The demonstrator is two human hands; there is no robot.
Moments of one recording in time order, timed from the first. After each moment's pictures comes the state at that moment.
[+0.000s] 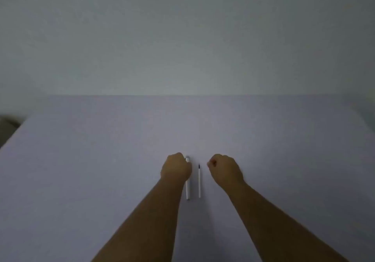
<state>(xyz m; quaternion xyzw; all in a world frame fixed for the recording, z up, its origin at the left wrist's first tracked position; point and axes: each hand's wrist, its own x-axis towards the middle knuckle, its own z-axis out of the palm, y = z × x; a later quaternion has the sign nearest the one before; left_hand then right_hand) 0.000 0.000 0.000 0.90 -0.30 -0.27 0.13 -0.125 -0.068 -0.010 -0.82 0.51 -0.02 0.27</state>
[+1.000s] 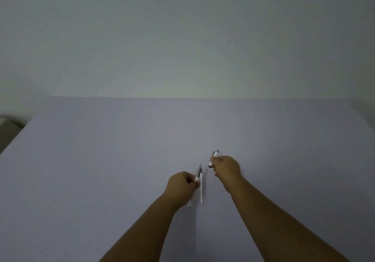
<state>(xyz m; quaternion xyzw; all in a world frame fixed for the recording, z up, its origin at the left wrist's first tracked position) -0.018 0.034 0.004 0.83 -0.31 -0.38 0.27 -0.108 -0.084 -0.009 -0.60 0.60 -0.11 0.52</state>
